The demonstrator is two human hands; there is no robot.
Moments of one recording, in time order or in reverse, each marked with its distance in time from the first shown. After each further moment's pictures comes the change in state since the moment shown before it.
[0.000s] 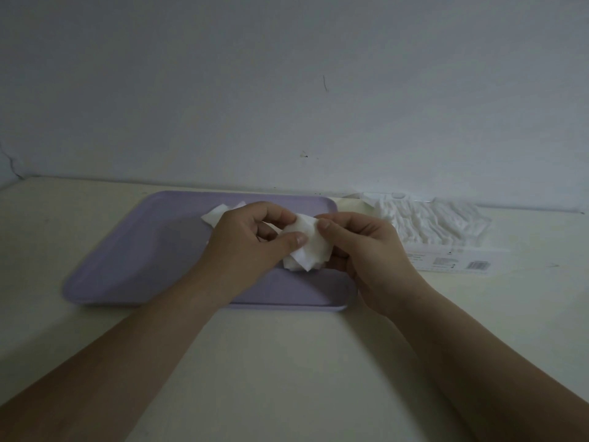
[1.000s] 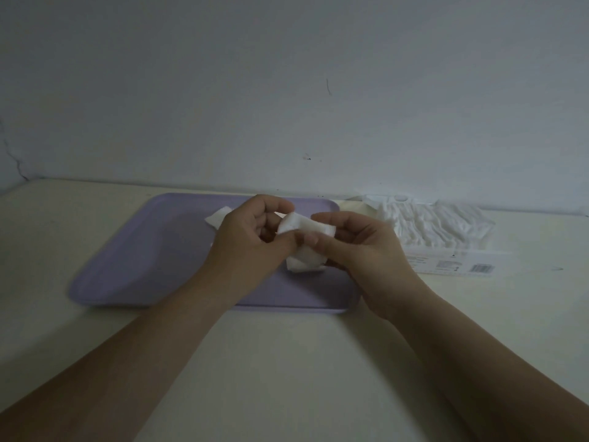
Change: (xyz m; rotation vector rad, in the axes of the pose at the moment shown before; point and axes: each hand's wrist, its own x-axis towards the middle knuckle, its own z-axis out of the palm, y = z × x) left_hand 0.000 -0.001 0.003 -0.037 0.049 0.031; right_hand -0.005 -0.004 0.007 -0.114 -0.012 -0.064
